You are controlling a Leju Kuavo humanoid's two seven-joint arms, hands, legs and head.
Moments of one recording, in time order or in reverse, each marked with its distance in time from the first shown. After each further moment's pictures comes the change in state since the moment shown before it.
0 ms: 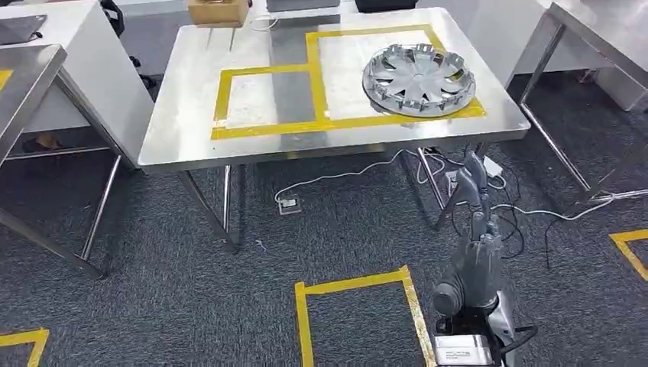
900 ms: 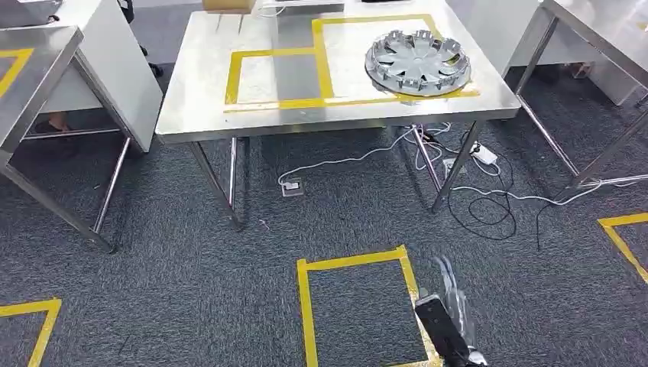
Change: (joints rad) left arm 0.002 0.000 0.003 0.014 0.022 0.013 0.016; right arm 0.172 -0.060 -0.027 0.646 -0.247 -0.031 0.305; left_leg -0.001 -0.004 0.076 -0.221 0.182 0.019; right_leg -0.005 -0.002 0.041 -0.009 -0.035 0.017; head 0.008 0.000
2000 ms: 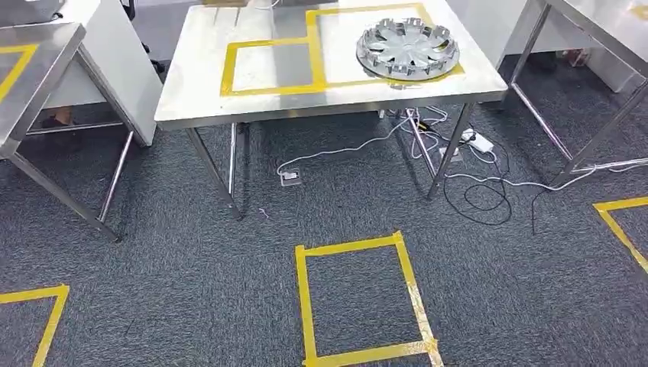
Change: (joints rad) left arm -0.016 0.081 -0.154 0.002 0.163 -0.067 0.232; right arm -0.162 0.158 -0.126 1.101 -0.352 0.529 0.114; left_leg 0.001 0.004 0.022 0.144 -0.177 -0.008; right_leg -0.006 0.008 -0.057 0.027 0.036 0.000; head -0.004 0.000
